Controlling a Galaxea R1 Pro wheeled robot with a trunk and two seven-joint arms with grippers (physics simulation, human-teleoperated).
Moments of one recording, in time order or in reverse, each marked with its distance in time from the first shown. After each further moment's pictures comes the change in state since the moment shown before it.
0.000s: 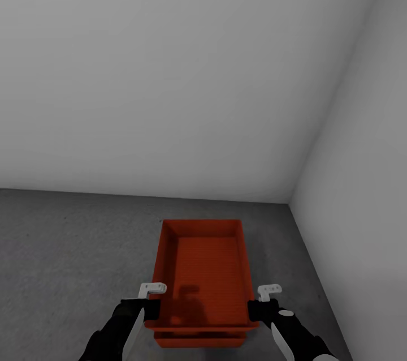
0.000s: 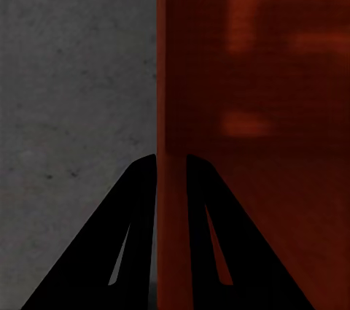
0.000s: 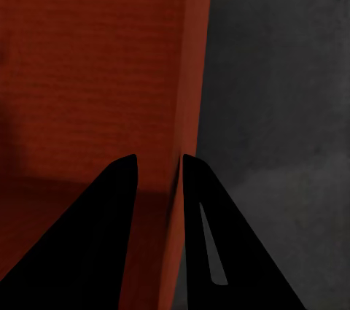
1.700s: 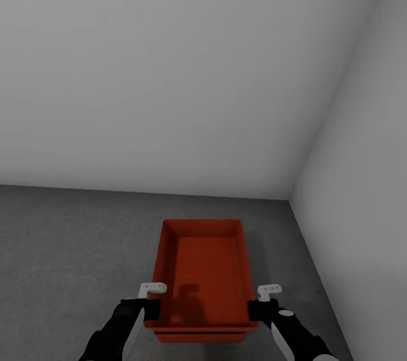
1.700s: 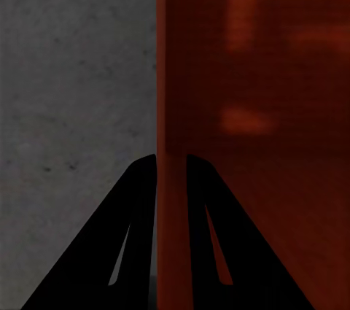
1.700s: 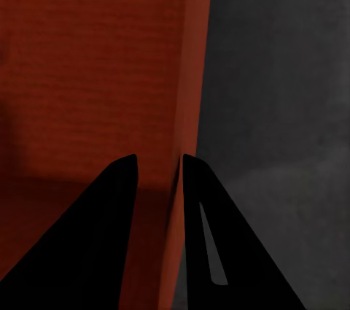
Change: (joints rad) left arm 0.000 0.000 0.000 0.000 0.000 0.000 0.000; right arm 0.000 0.000 0.000 0.000 0.000 0.000 0.000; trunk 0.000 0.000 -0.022
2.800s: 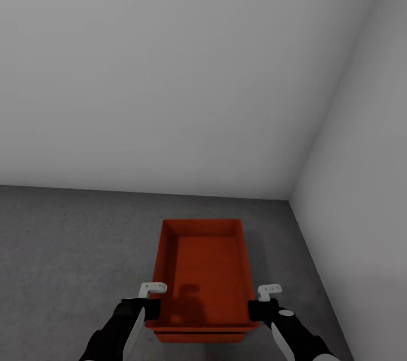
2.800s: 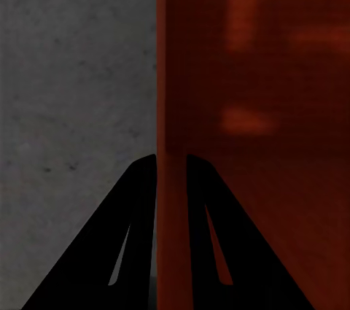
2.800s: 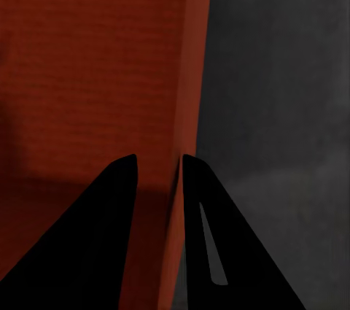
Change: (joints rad) left arm -0.001 -0.003 -0.001 -0.005 -0.002 0.009 0.006; right arm -0.001 -0.002 0.003 0.001 -0.004 0.000 0.001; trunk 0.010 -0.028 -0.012
